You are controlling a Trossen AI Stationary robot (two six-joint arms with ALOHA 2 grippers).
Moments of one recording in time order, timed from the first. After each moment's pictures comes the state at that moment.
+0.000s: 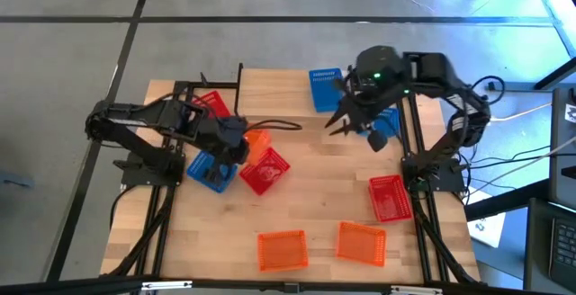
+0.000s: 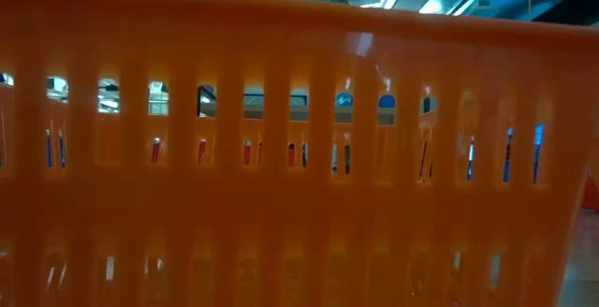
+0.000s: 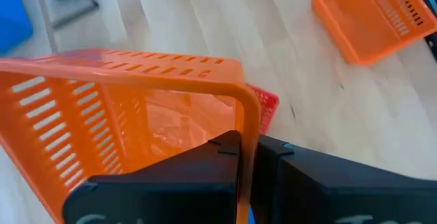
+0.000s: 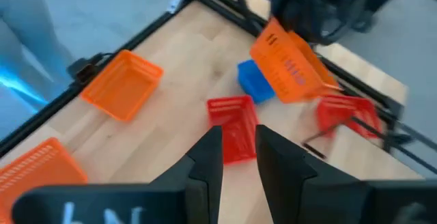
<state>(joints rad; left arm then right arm) -0.15 1.37 1.62 -1.20 -0.09 0.26 -0.12 1.66 2.28 -1.38 -0.41 -0.63</state>
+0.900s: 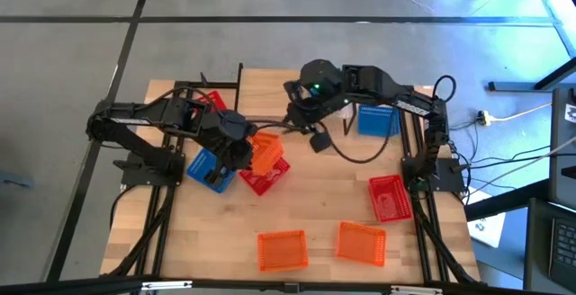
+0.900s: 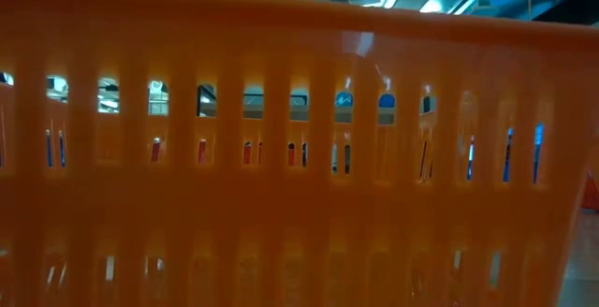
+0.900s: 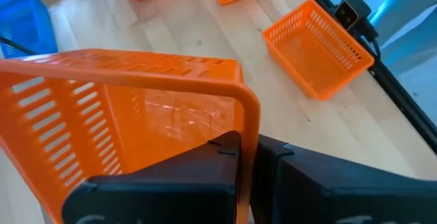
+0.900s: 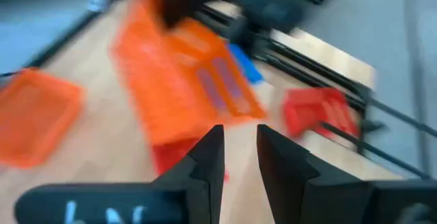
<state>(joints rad) -0.12 1.38 1.62 -1.08 0.11 0.34 -0.11 1.89 2.28 -1.09 -0.25 -0.52</state>
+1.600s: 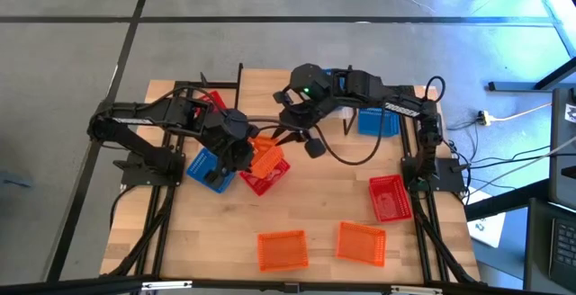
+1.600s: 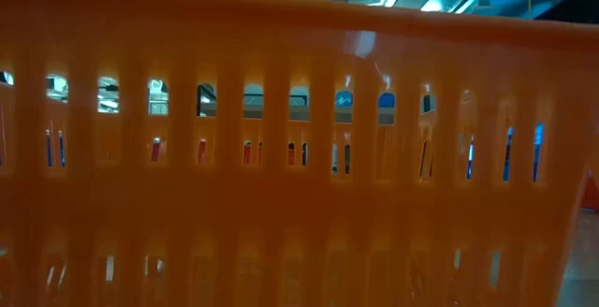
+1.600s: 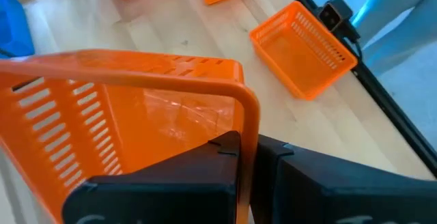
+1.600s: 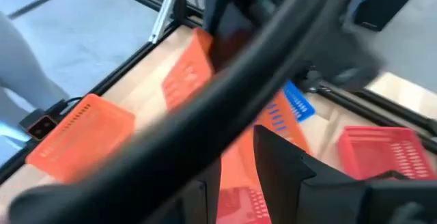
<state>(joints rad) -0.10 1.39 1.62 -1.09 0.18 0.34 -0.11 1.95 2.28 -1.04 -0.50 -0.50</state>
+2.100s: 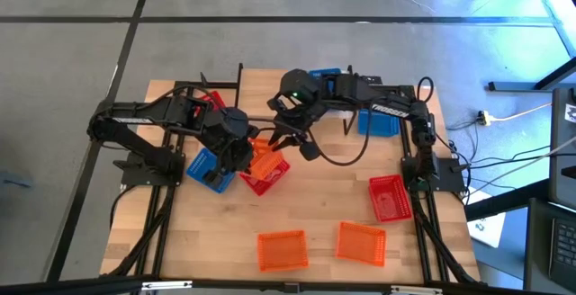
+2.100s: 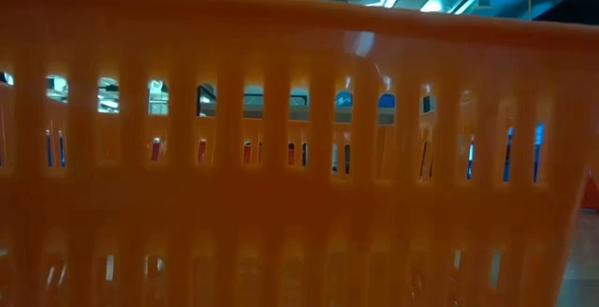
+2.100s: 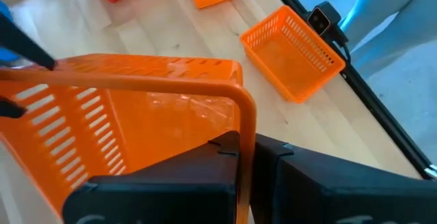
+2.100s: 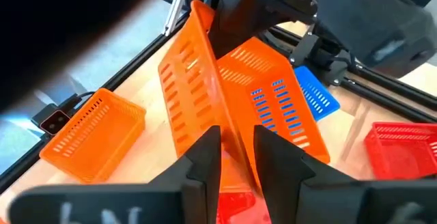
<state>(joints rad) -0.09 1.39 1.62 -1.09 0.22 0.34 -0.11 2.00 2.28 -1.05 -0.55 -0.50</state>
